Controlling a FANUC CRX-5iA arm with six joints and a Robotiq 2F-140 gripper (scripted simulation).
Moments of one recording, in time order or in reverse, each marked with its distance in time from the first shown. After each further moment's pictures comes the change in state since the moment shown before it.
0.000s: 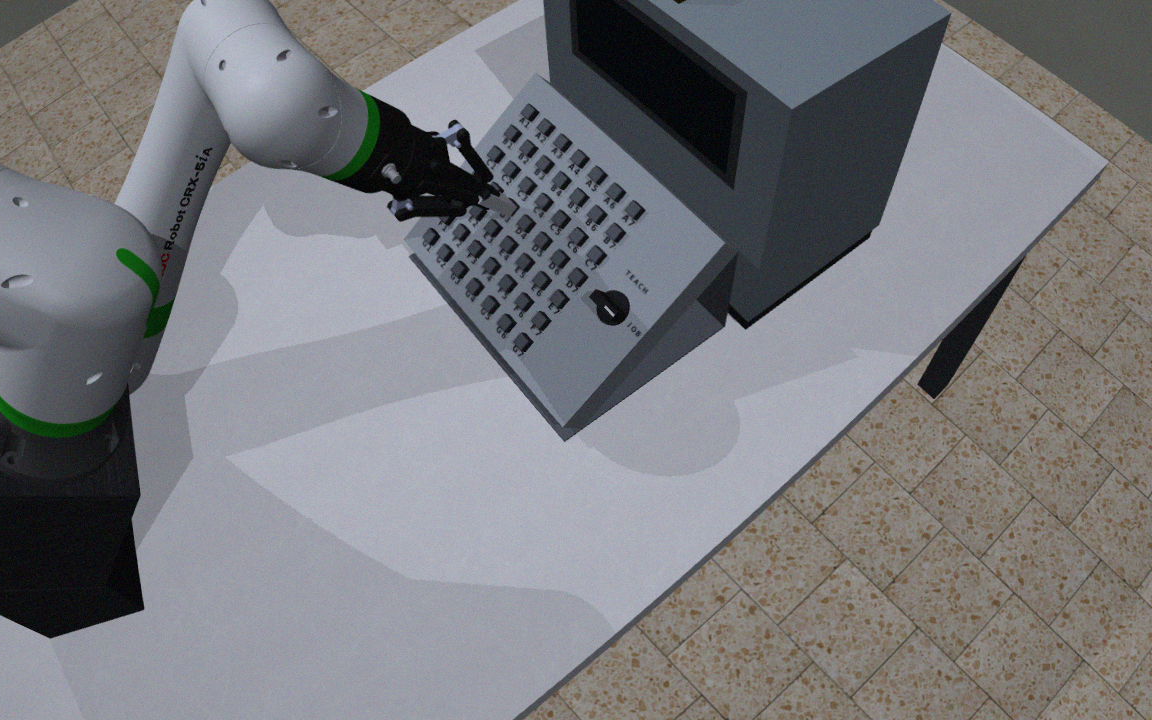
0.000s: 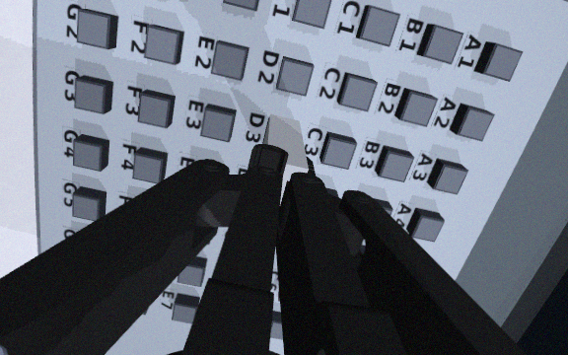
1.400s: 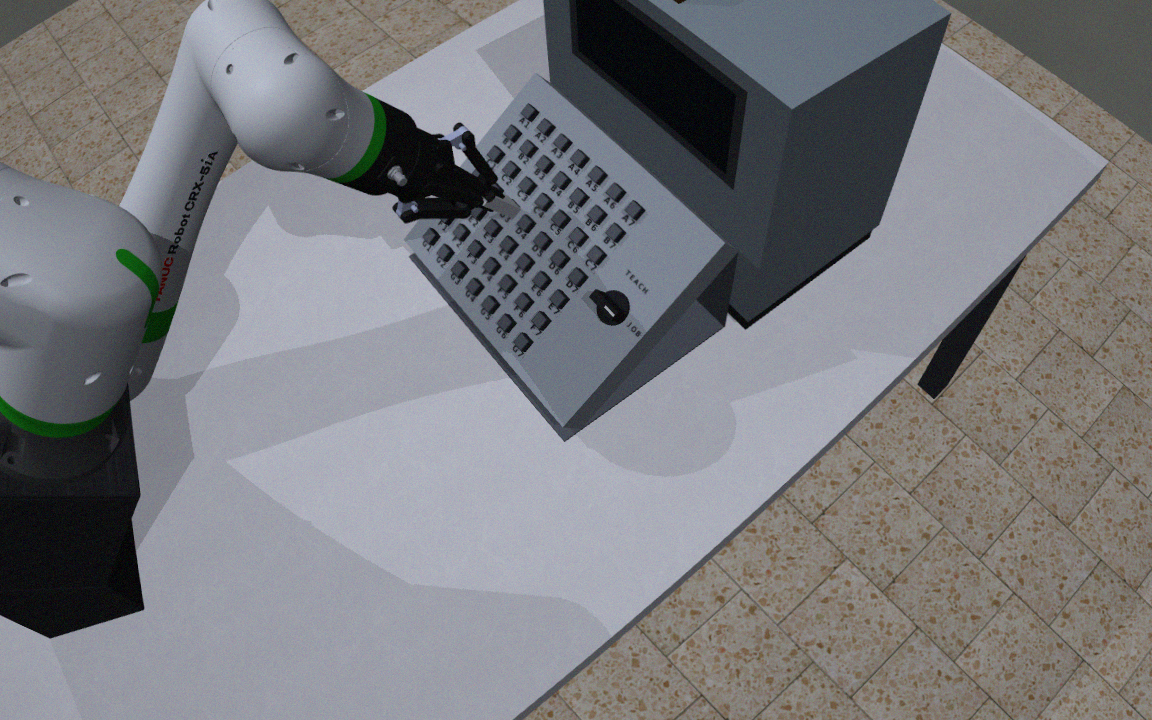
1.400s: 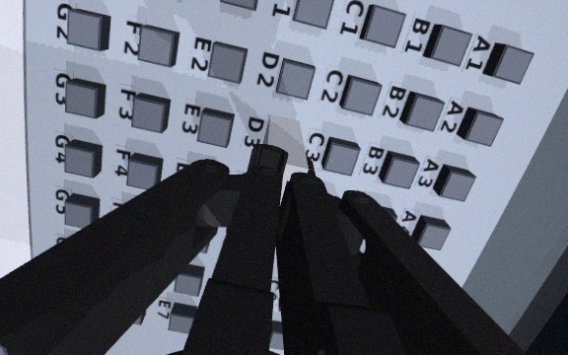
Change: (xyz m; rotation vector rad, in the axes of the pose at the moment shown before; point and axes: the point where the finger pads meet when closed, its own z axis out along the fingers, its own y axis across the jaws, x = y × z) arm 0.000 0.000 0.009 0.000 0.000 0.000
